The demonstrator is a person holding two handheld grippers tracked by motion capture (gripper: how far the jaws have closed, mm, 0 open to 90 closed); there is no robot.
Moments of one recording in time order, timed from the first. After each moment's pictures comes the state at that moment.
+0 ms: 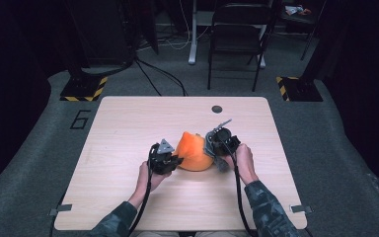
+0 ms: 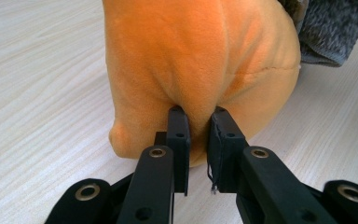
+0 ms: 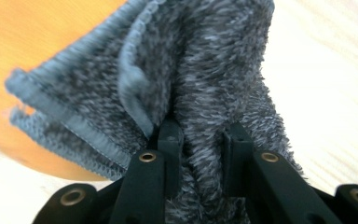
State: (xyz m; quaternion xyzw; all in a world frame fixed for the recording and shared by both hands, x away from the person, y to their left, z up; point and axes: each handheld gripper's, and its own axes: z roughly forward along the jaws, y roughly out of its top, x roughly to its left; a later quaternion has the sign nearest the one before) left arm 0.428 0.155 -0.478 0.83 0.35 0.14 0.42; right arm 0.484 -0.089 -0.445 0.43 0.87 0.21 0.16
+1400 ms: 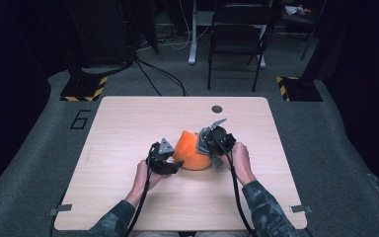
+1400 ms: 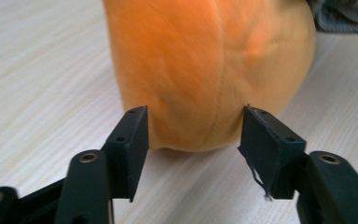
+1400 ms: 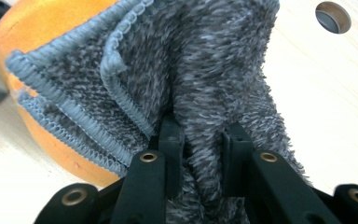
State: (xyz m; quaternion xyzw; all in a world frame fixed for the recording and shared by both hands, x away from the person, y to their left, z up) left arm 0.430 0.150 -0.479 0.86 0.32 0.16 0.38; right arm 0.474 -0.072 -0.425 0.39 0.87 0.23 0.19
